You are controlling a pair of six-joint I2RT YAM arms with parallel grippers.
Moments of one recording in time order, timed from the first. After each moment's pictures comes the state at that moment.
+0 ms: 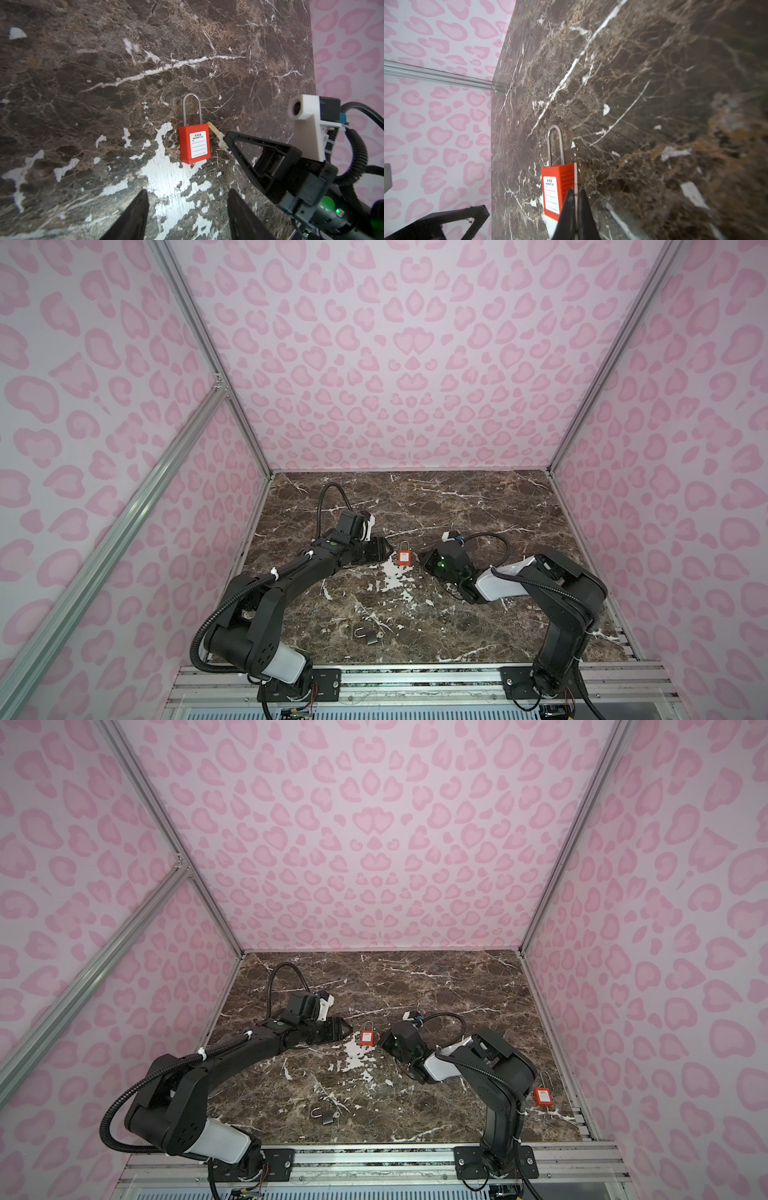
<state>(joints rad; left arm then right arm) -0.43 1.51 0.87 -0.24 0.36 -0.52 0.71 1.84 0.67 0.60 0.04 1.22</state>
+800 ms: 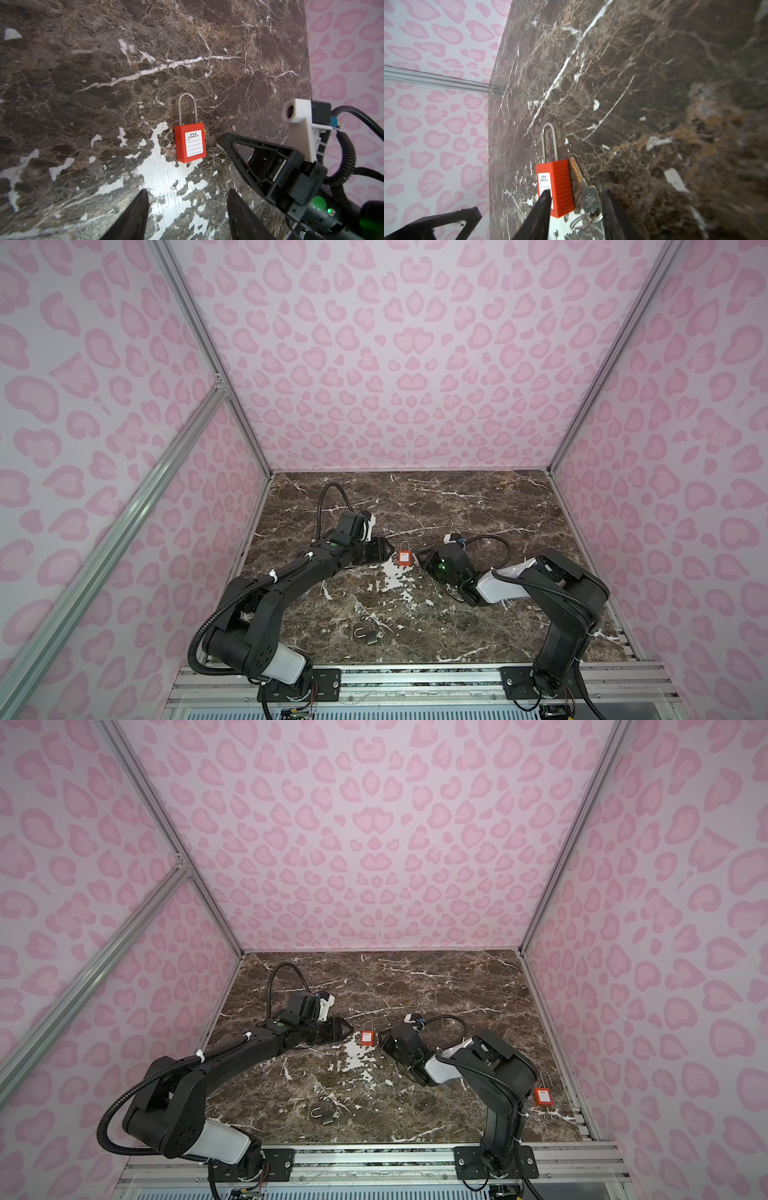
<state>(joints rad) -0.44 1.50 0.87 -0.23 0.36 -0.53 0.73 1.81 0.65 0.60 0.05 1.24</state>
